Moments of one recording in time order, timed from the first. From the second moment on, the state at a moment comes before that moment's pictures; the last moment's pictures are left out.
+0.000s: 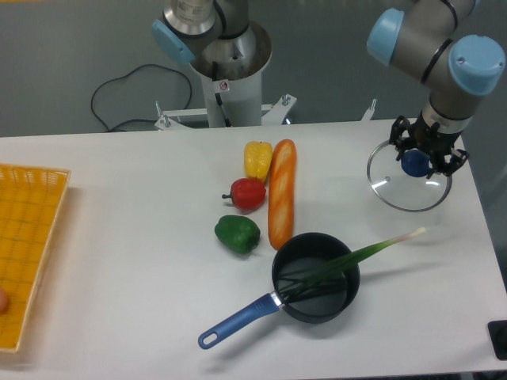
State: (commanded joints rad) arm 2.93 -1.92 -1.55 -1.26 1.59 1.54
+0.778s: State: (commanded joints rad) arm 2.90 -1.88 -1.56 -1.29 1.59 1.53
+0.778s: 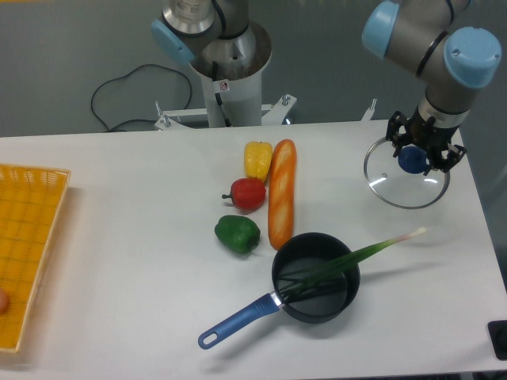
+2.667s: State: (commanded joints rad) arm 2.66 -1.91 -1.53 -1.28 1.59 1.20
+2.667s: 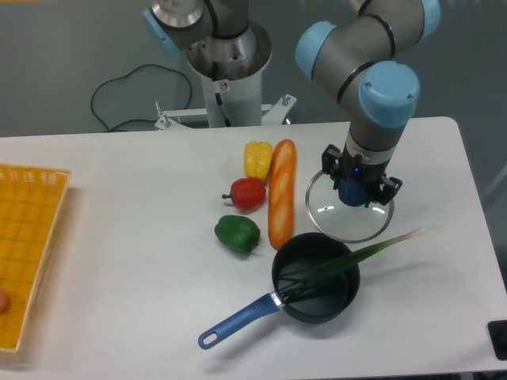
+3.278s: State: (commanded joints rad) arm 2.60 -1.97 -1.49 -1.23 1.60 1.10
